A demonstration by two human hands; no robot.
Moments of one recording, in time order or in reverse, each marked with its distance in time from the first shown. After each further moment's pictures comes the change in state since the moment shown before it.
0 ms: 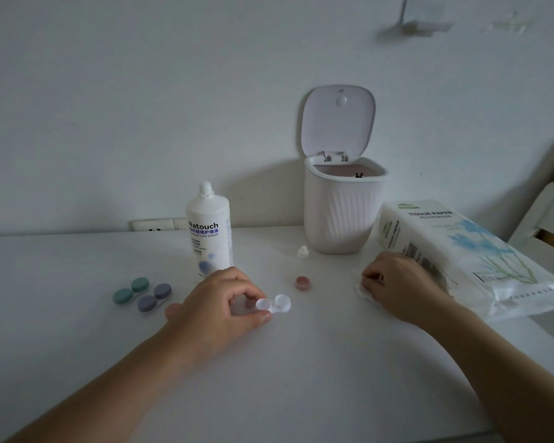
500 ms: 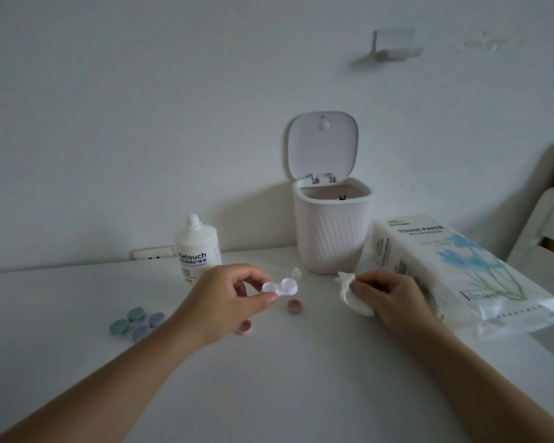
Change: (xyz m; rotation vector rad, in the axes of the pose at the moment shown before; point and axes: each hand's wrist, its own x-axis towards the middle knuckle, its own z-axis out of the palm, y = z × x) left_hand 0.043 0.036 -0.012 -0.212 -0.007 -0.119; right_hand -0.002 0.003 0.014 1.010 0.214 0.137
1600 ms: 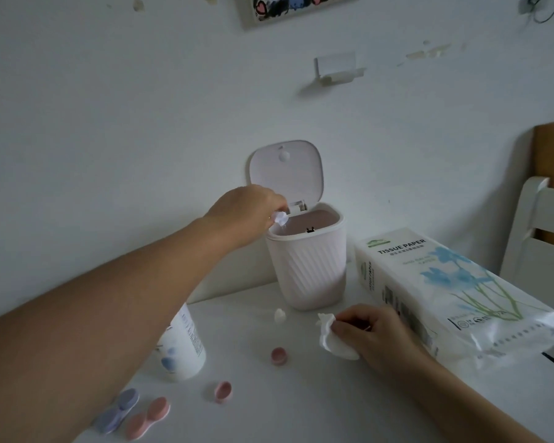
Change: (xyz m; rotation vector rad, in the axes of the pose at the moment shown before) left_hand 0.191 0.109 -0.003 1.005 -0.048 0.560; right_hand 0.010 0.020 0.003 -0.017 -0.068 0.045
